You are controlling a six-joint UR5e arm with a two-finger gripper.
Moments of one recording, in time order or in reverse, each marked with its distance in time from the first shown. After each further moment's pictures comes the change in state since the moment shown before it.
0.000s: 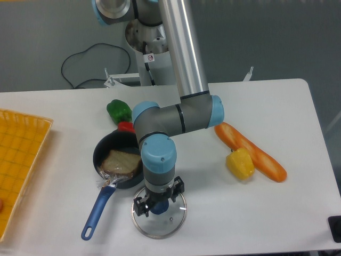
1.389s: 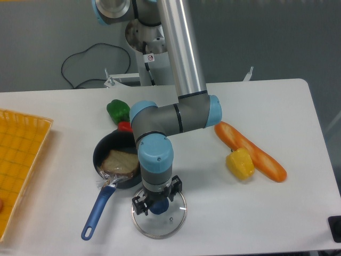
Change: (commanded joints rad) arm -0.009 0.008 -0.002 -0.012 0.026 -0.020
